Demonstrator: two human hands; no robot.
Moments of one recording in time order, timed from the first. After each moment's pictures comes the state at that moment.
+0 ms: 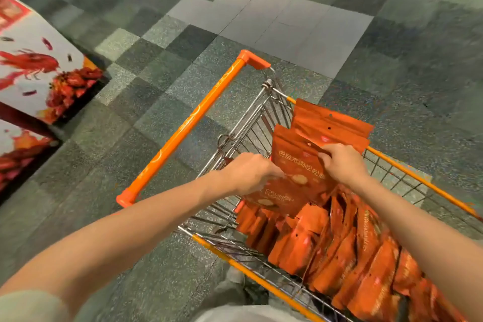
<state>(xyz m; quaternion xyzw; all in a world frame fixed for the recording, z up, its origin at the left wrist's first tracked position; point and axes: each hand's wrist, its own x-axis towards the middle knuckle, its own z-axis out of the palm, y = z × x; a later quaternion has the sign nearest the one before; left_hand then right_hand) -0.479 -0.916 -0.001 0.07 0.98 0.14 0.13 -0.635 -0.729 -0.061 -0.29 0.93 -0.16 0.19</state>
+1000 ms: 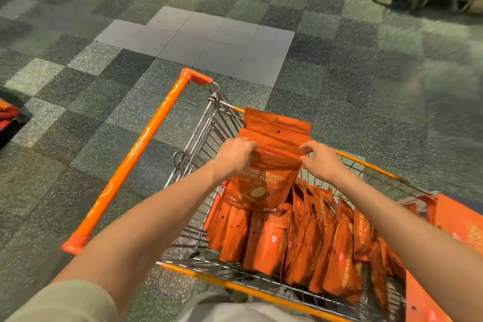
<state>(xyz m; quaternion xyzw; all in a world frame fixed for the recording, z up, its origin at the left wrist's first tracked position) -0.562 -0.893 -0.026 0.02 0.99 0.09 0.12 -0.628 -0.673 -0.014 -0.15 0.93 -0.24 0.22</state>
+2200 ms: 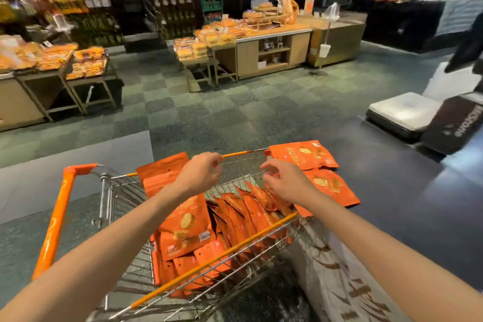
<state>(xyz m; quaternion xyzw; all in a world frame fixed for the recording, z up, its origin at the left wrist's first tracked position) -0.406 -0.754 0.118 0.31 0.93 0.21 -0.03 -0.293 -0.545 0.116 0.05 0.93 -0.35 -0.06</state>
